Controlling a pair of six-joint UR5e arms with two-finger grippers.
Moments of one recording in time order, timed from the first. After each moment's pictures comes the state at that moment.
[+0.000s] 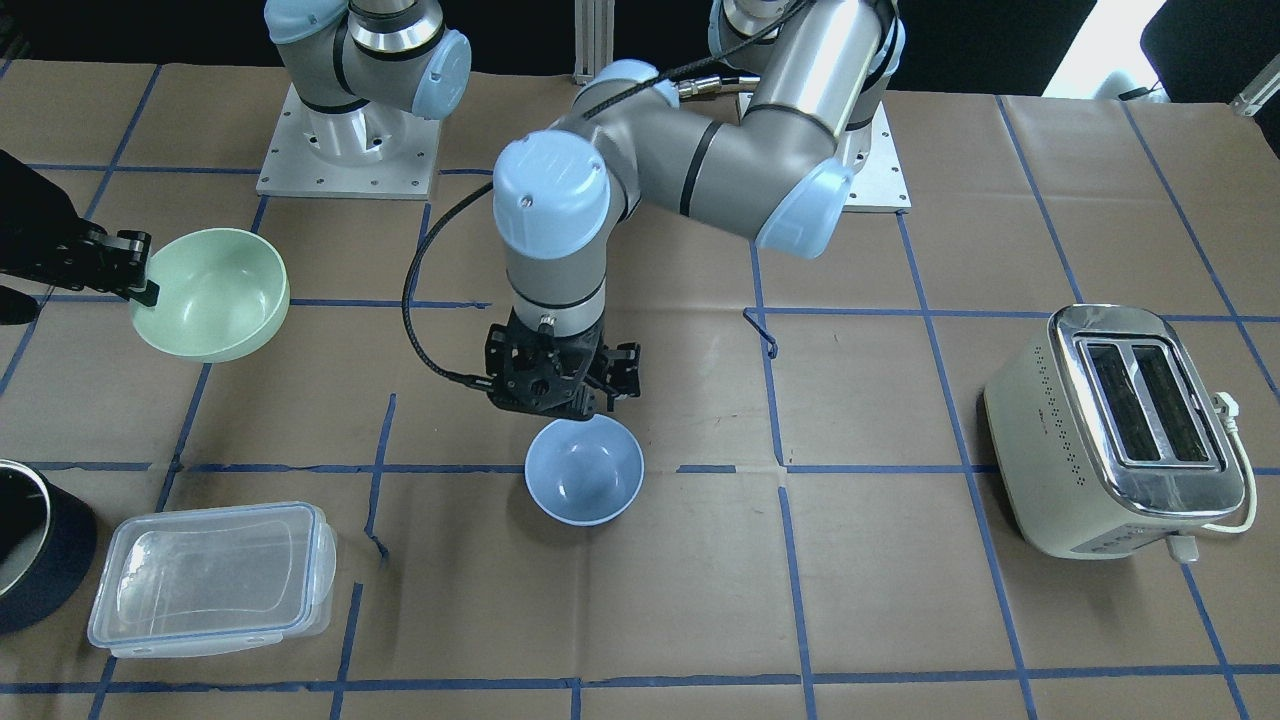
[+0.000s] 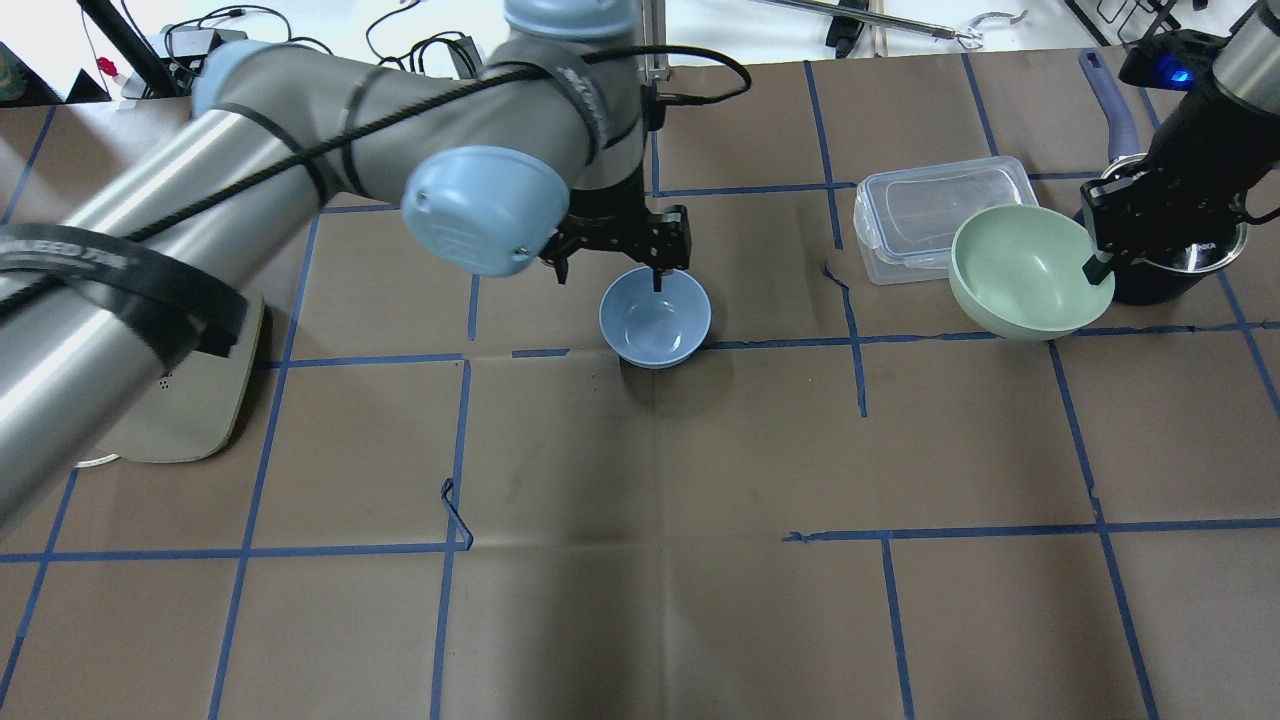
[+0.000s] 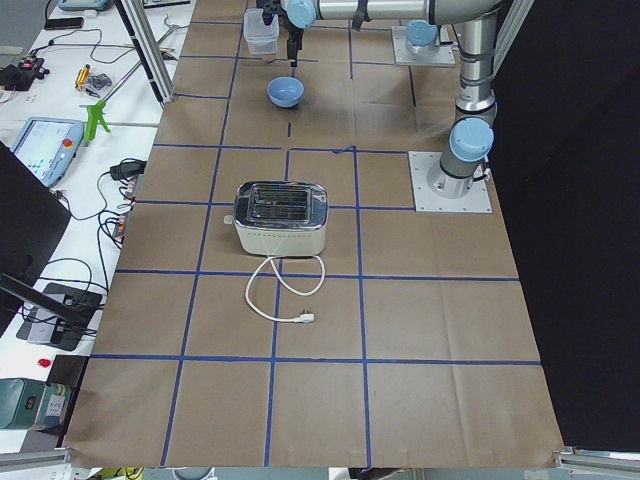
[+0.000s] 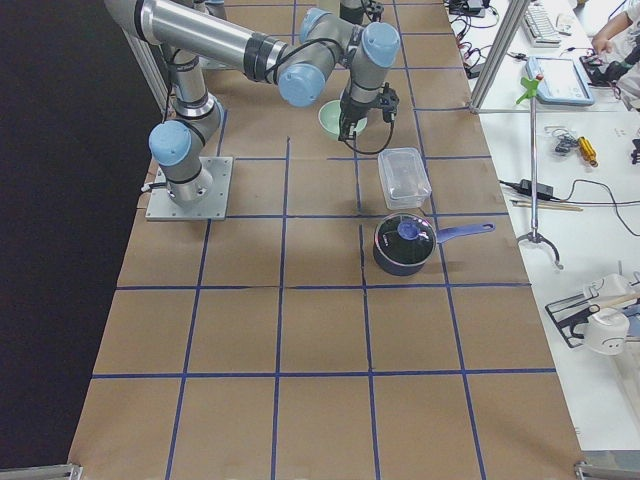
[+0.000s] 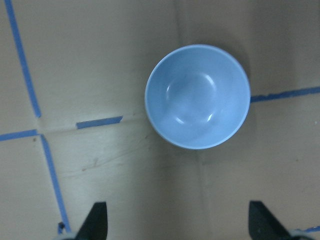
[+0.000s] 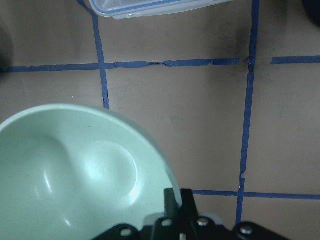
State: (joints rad) left arm -1.87 -1.81 -1.48 -1.48 1.57 -0.15; right arm 1.23 -1.48 1.61 -1.49 -1.48 -0.31
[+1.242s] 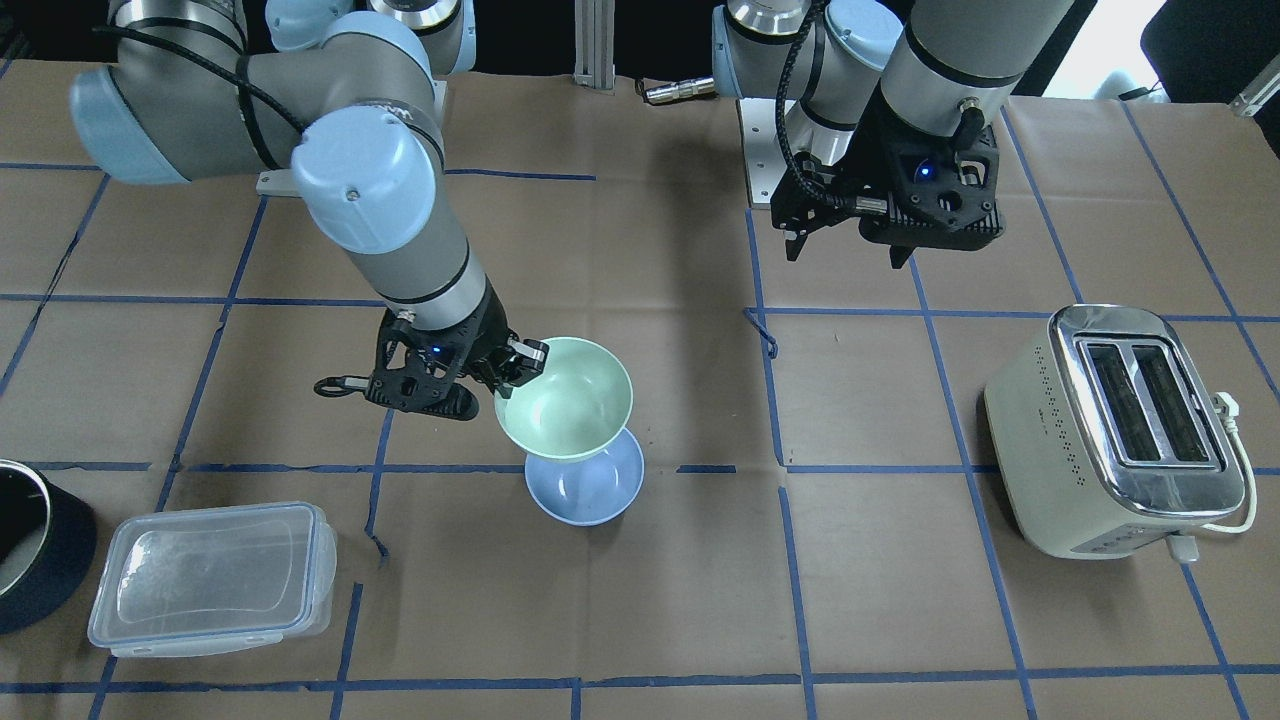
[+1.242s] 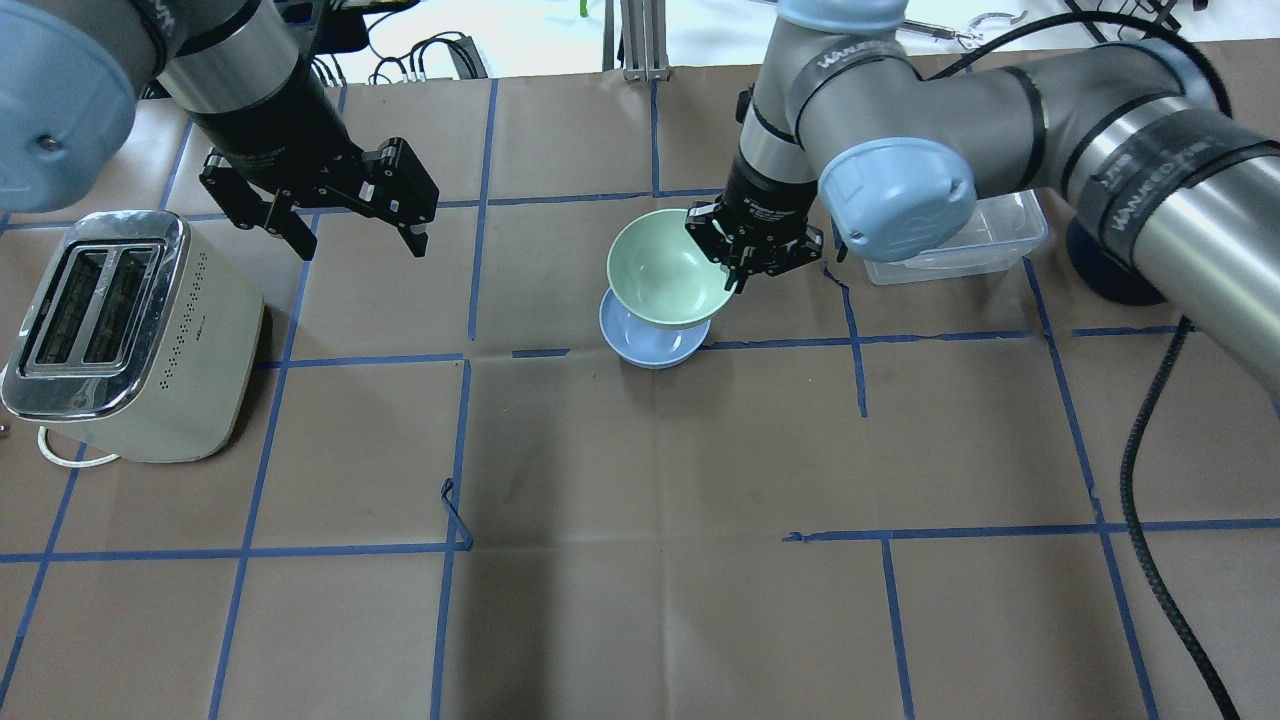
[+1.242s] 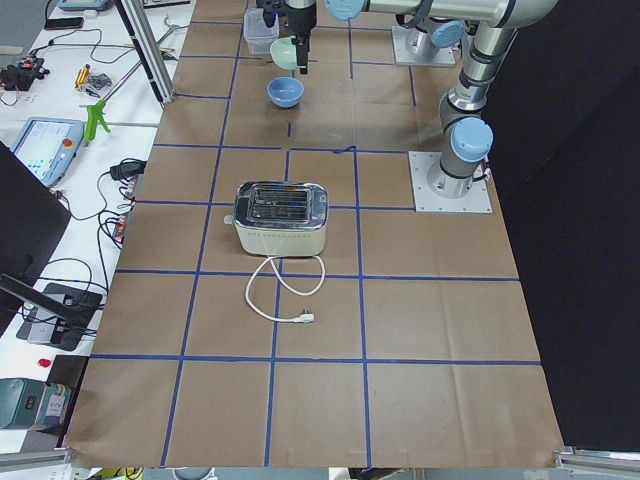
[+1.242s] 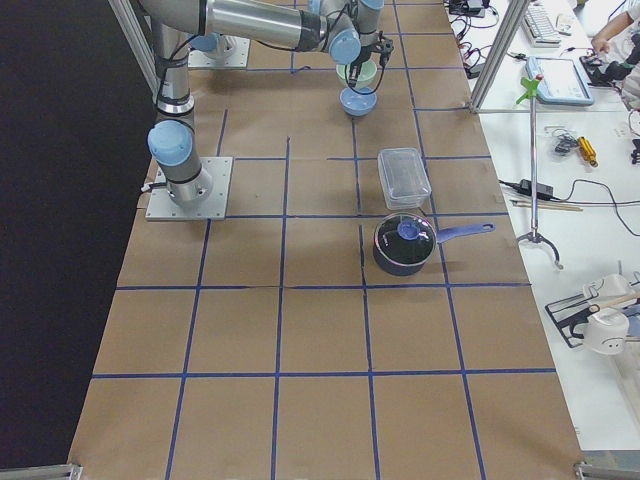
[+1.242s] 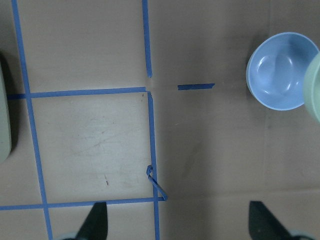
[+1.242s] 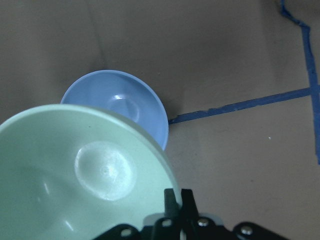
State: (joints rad) left arm -1.59 -1.60 -1.51 -1.63 1.54 0.02; right arm 1.79 -1.27 1.61 -1.90 -1.41 0.46
